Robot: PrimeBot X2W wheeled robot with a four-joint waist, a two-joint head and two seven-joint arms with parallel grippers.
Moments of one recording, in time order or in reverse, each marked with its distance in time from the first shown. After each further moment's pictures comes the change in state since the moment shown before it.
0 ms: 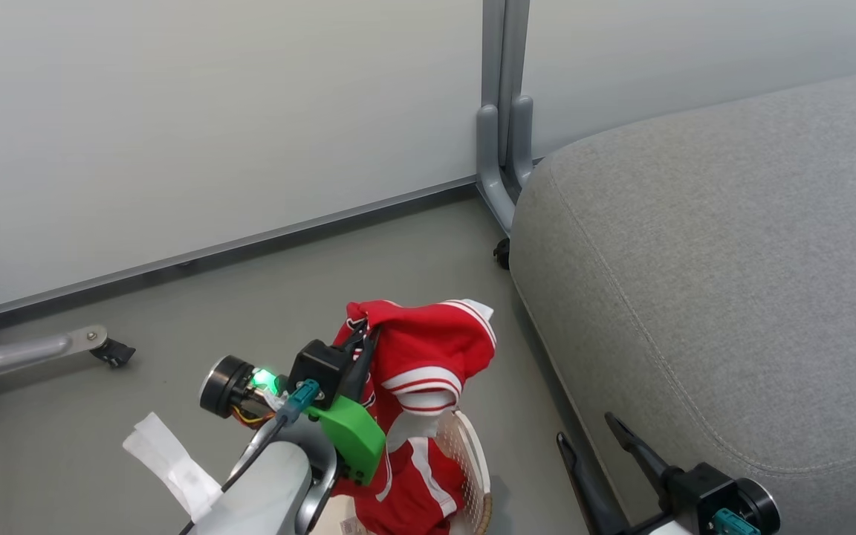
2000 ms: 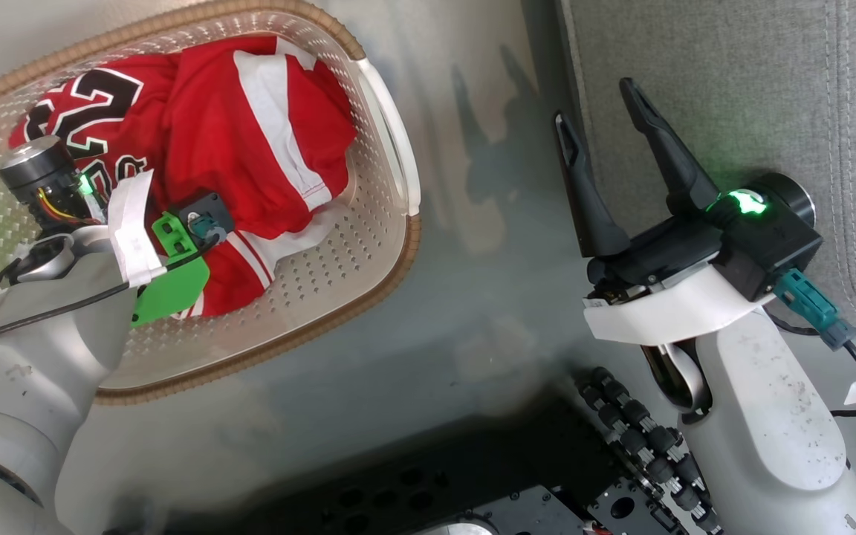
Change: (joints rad) left arm -0.647 0.146 -0.385 0.634 0.426 -0.134 0.264; right arm -0.540 0.012 -0.027 -0.154 0.026 0.000 -0.001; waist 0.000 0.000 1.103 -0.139
